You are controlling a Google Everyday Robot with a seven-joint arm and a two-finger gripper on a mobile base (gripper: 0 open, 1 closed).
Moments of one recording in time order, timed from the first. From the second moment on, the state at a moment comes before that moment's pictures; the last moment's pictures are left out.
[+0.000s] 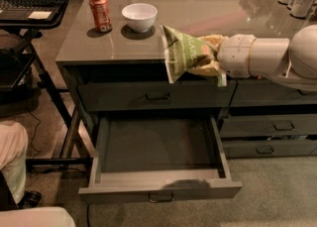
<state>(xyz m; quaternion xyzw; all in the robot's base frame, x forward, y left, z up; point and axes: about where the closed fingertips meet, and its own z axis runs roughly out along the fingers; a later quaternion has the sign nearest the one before) 0.607 -0.109 0.905 -0.56 0.58 0.10 0.58</state>
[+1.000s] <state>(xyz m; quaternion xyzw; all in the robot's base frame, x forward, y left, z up) 0.706 -0.159 0.914 -0.44 0.68 -0.01 0.58</state>
